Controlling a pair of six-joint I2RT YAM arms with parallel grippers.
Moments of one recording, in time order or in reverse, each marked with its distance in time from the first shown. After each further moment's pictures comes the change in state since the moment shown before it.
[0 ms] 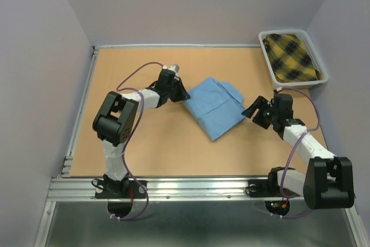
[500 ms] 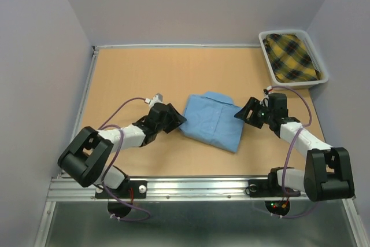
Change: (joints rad) left arm -0.177 -0.535 -0.681 0.151 -0.272 -0.468; right arm 0.053 0.080 0.002 0.062 -0.141 -0.062
